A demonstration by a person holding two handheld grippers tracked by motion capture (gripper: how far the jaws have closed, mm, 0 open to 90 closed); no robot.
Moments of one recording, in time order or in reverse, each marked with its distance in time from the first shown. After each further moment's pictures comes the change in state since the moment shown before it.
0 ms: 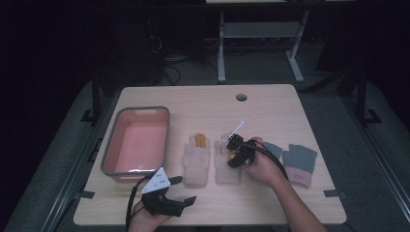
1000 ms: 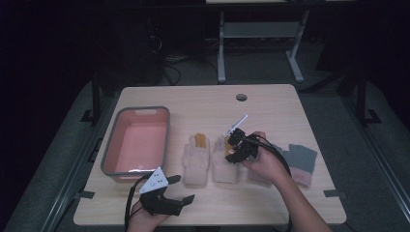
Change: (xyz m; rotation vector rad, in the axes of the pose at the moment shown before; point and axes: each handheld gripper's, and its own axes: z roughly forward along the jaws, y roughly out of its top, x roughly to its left) left arm 0.001 0.000 -0.003 -0.014 0.020 -0.004; right arm 0.010 0.008 -0.042 -0.091 0.027 -0.035
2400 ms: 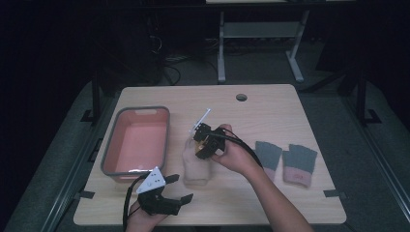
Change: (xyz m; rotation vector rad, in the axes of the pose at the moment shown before) left arm 0.001 0.001 -0.005 -0.020 0.005 -0.013; right arm 0.049 0.076 0.017 -0.008 0.044 -0.142
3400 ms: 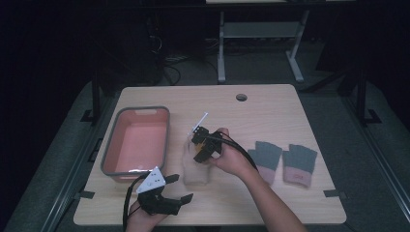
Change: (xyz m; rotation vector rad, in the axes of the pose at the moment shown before) left arm 0.000 0.000 0.000 0.003 -0.002 0.002; right arm -0.003 -0.002 0.026 0.024 0.007 0.047
